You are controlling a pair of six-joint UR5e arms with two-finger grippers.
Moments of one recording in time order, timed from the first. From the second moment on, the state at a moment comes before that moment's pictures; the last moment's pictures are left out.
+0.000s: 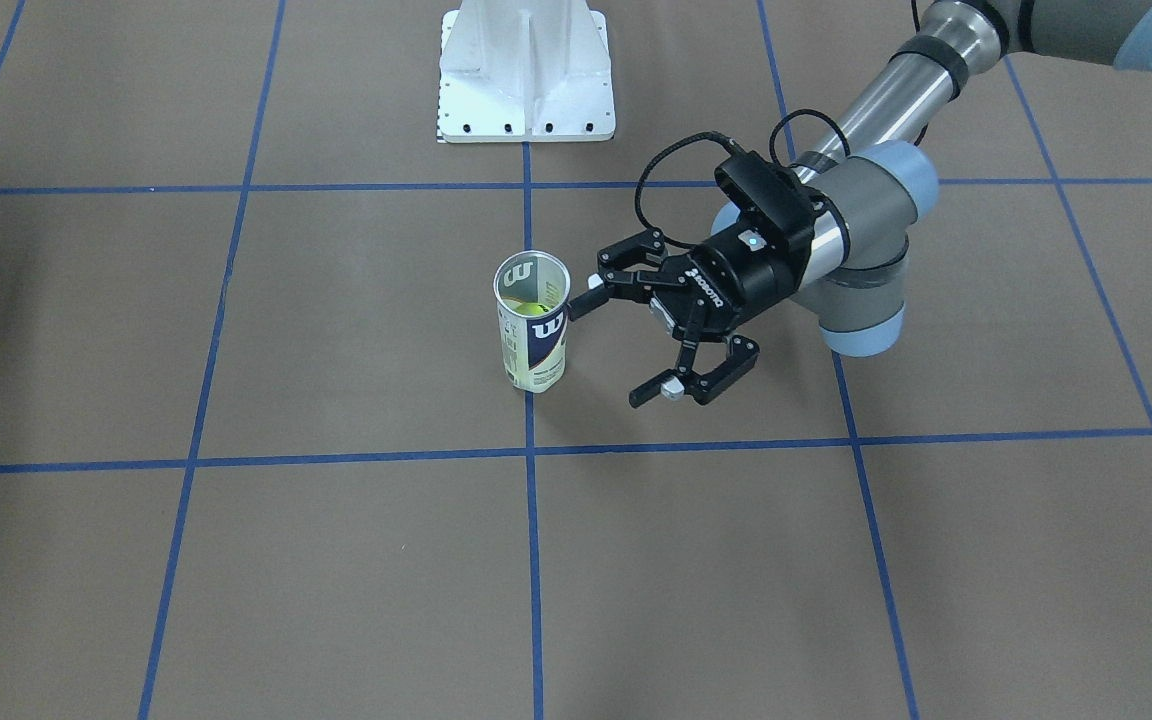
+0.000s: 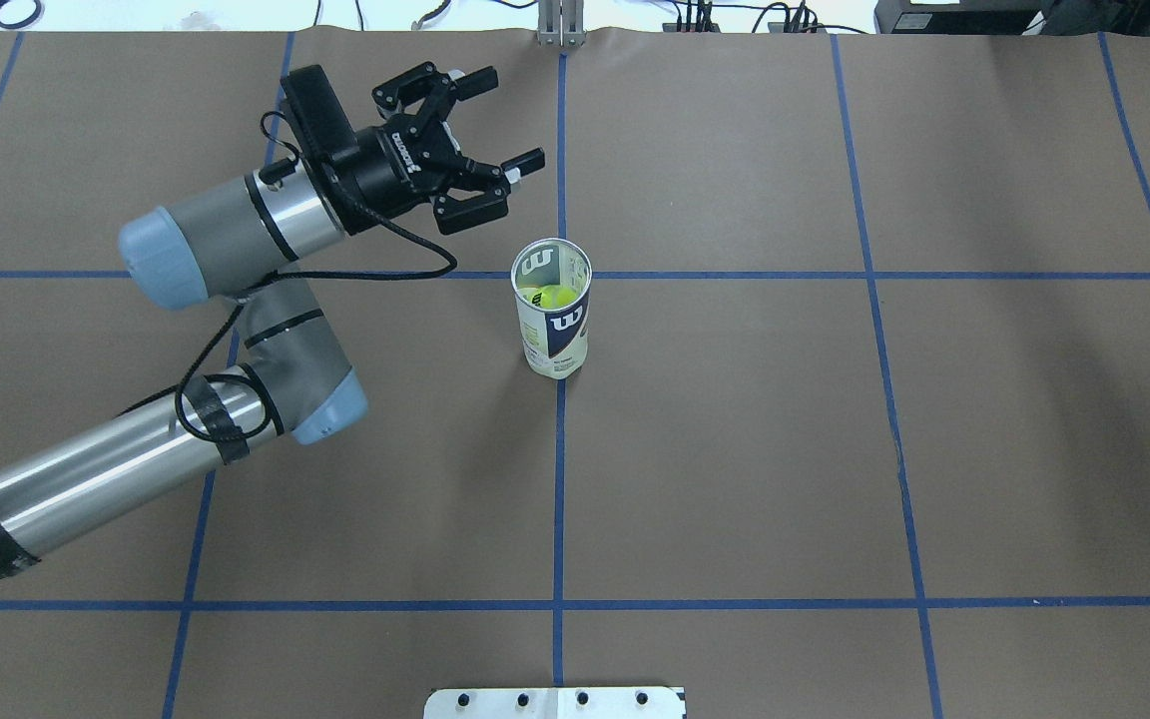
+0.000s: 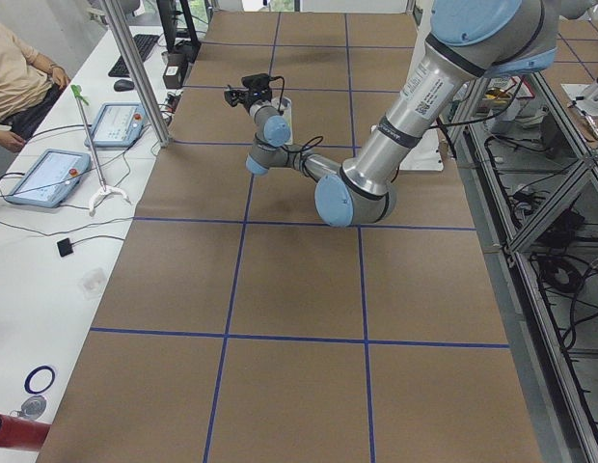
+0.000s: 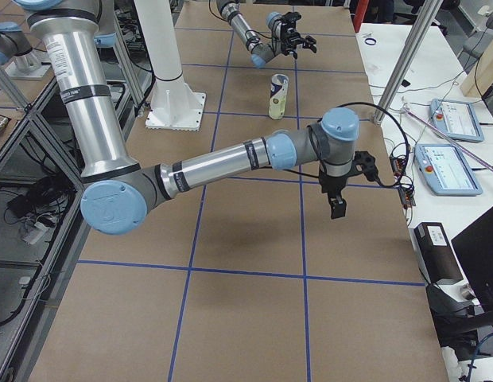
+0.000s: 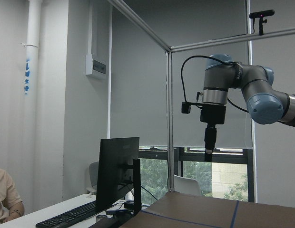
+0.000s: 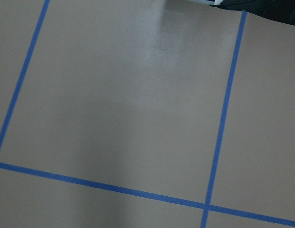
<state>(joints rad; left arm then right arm) -0.78 -2.29 -1.14 -3.42 -1.69 -0.39 1.53 -1.37 1.57 -1.51 2.29 0.02</state>
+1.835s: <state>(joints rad) -1.25 -1.81 -1.58 -1.91 -2.03 0.28 1.62 -1.56 1.55 -1.40 2.30 -0.01</state>
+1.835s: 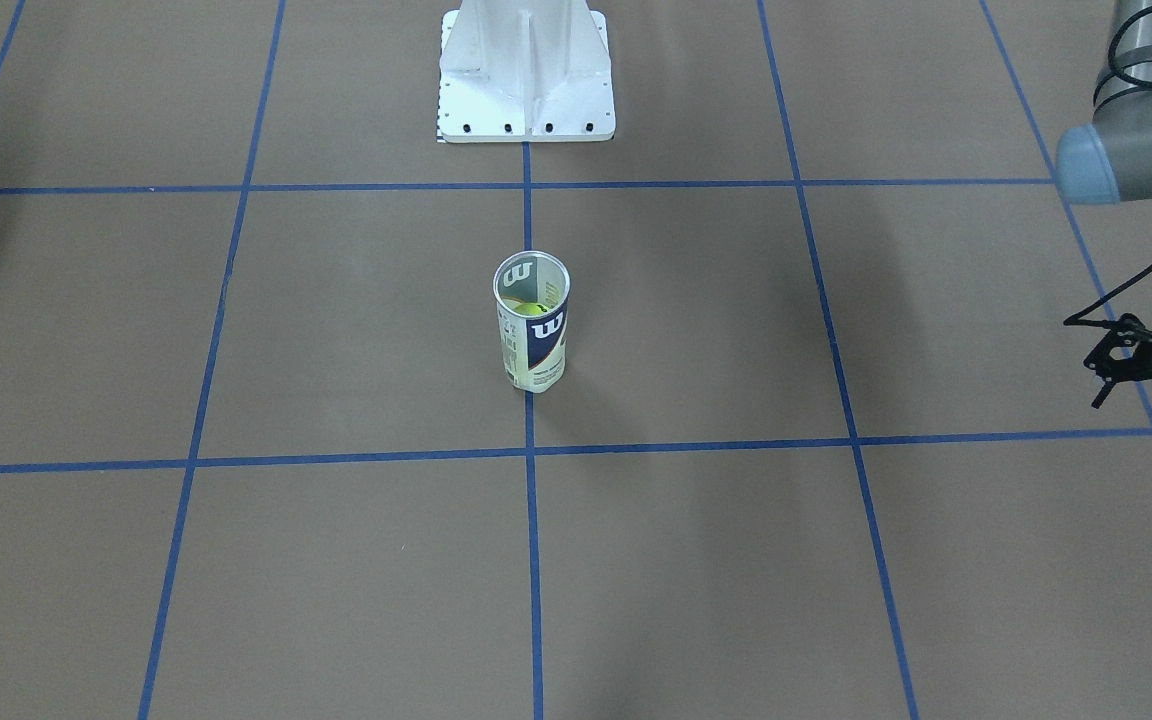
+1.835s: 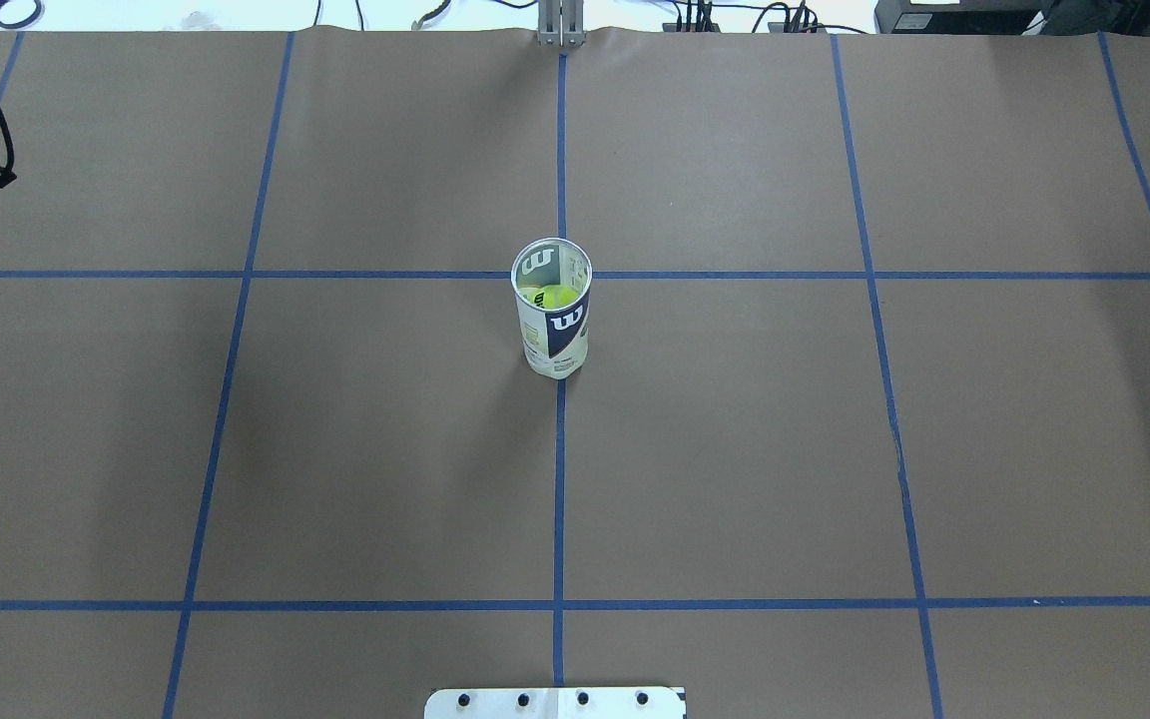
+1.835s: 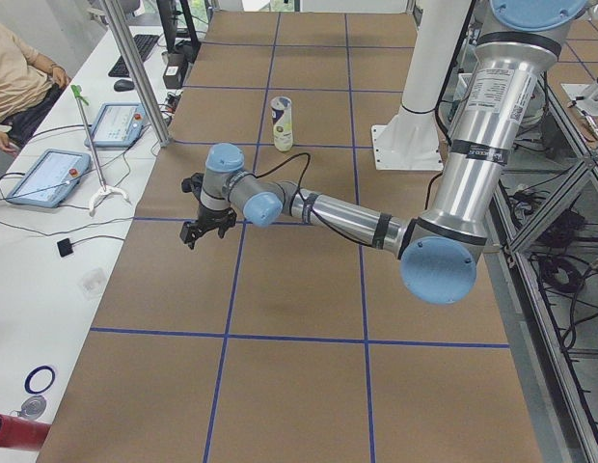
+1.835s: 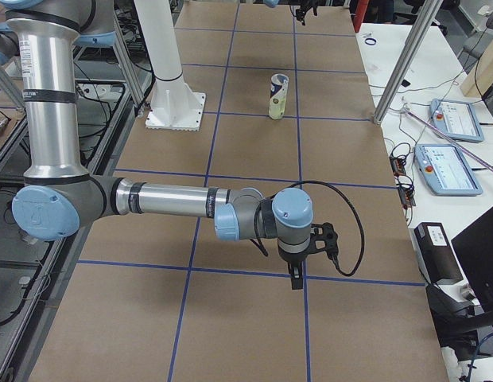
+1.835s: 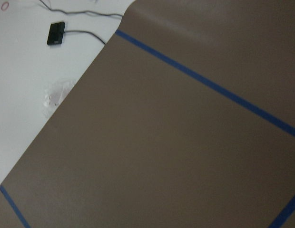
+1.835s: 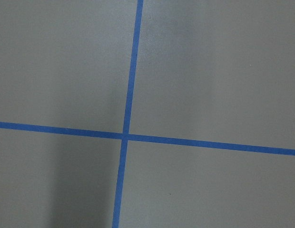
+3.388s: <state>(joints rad) -1.54 -1.67 -1.55 -1.61 -2.35 -0.07 1.61 -1.55 1.54 -1.44 2.30 -0.01</state>
